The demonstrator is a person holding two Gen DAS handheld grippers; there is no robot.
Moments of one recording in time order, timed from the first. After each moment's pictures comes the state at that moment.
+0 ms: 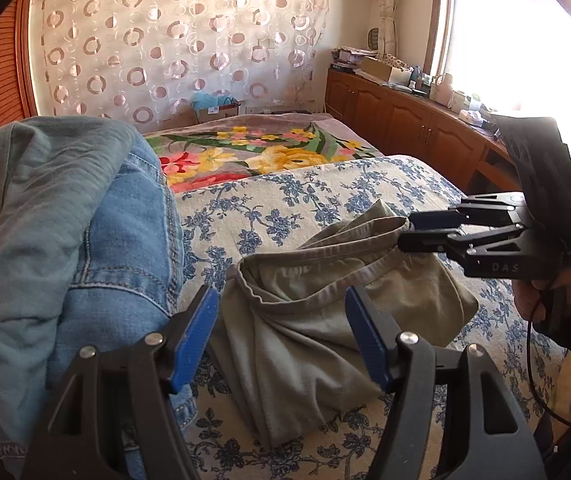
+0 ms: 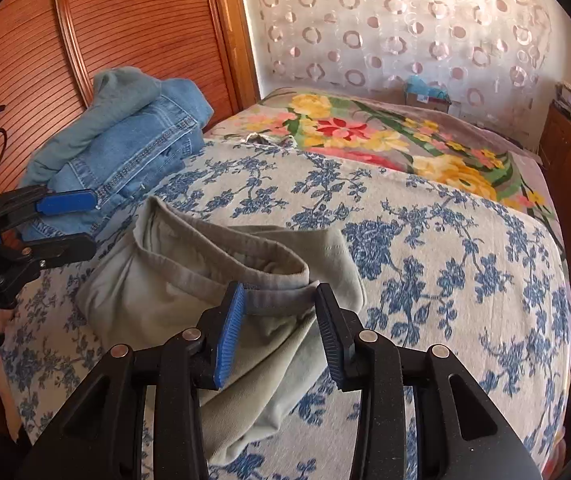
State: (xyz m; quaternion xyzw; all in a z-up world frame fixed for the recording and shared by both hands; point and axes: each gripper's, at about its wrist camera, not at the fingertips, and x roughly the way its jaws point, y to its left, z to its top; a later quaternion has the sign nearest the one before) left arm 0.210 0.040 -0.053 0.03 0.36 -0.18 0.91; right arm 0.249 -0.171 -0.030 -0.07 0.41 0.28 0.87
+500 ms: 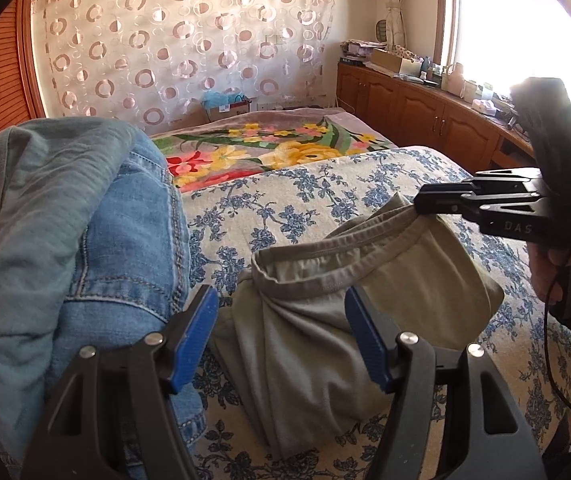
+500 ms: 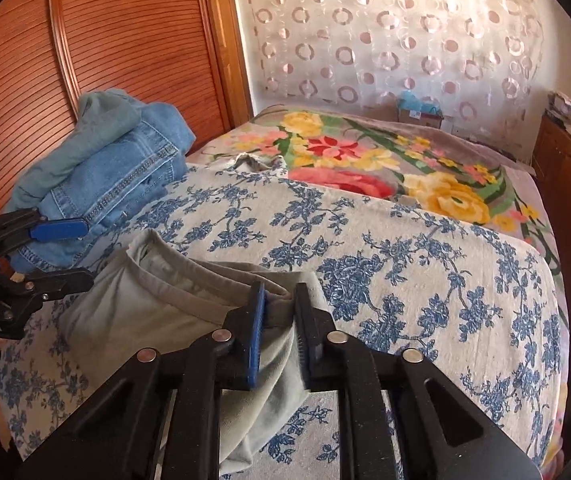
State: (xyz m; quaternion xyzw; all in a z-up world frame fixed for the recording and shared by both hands) left arm 0.222 0.031 -0.063 0.05 0.37 -0.16 0.92; right arm 0.265 -0.181 -0.024 -0.06 0.38 0.27 0.88
